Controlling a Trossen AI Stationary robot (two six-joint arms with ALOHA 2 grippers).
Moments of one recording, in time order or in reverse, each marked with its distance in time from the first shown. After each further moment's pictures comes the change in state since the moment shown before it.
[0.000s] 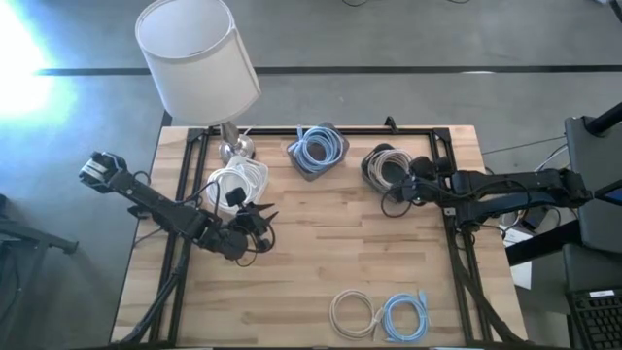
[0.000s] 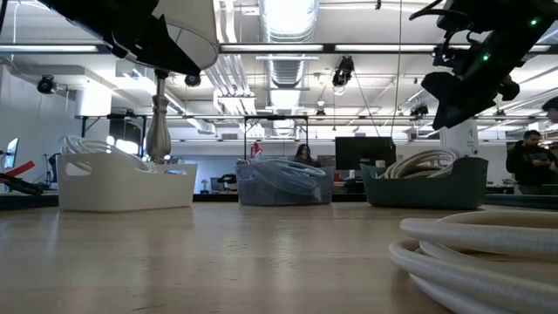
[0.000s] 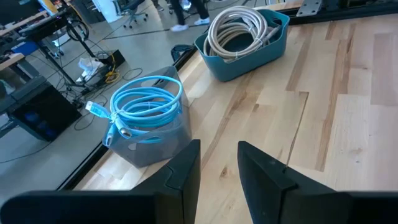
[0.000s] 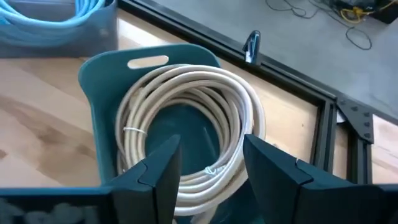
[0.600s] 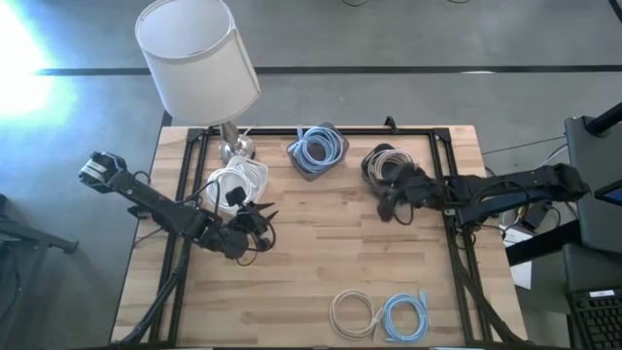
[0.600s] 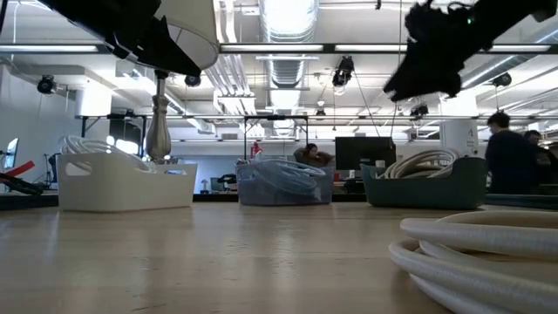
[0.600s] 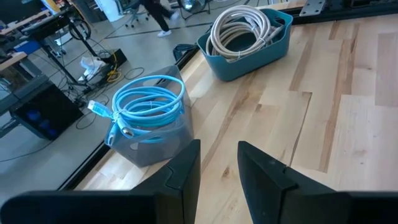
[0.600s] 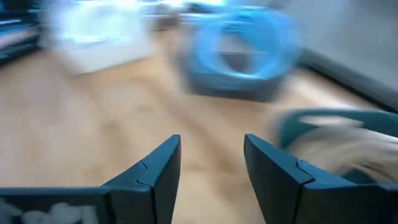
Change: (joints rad) left arm 0.008 0.000 0.000 0.000 -0.001 0.000; right arm 0.106 0.031 0.000 0.547 -0.342 -0.302
